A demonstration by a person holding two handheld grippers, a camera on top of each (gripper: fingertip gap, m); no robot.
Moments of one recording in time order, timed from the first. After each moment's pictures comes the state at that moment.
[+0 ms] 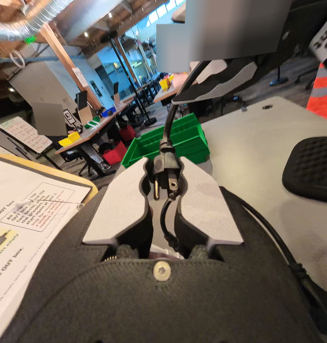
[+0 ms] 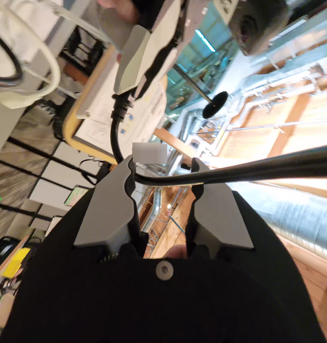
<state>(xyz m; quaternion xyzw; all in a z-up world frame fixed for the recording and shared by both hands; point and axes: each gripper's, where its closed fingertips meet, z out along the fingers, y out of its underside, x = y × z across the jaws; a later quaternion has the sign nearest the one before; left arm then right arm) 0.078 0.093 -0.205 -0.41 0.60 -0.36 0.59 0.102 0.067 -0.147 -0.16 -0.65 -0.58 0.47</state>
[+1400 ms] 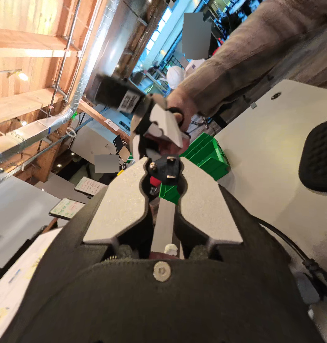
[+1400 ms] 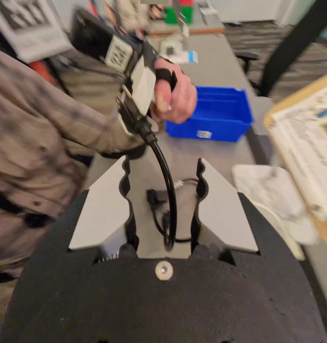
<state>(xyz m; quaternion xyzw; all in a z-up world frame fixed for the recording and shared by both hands) 0.050 0.008 -0.120 -0.26 0.64 -0.22 0.69 0.071 0.037 -0.139 -0.61 -0.57 0.40 0.38</state>
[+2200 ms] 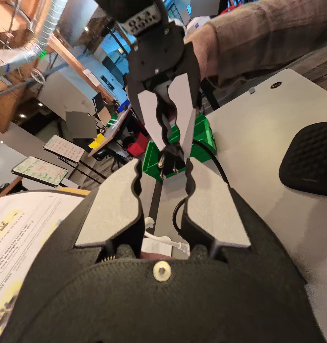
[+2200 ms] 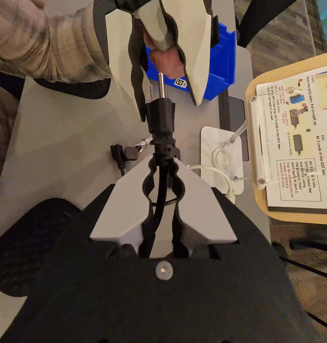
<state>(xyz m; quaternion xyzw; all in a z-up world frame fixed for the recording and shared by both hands) 0.057 0.028 -0.135 -0.38 0.65 -0.23 0.62 0.075 0.035 -0.172 -0.63 -0.67 0.16 0.36</state>
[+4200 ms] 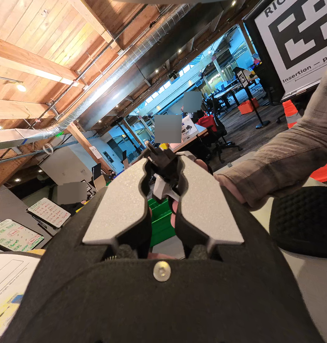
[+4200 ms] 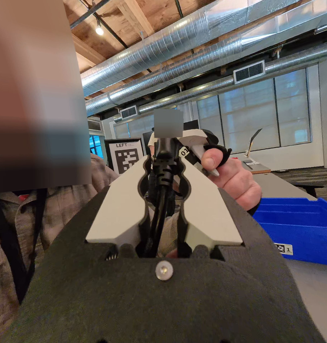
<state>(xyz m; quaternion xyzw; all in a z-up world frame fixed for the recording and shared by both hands) 0.058 -0.007 -0.101 -0.24 0.57 -0.40 0.67 0.039 -0.014 -0.108 -0.36 -0.37 0.71 0.47</state>
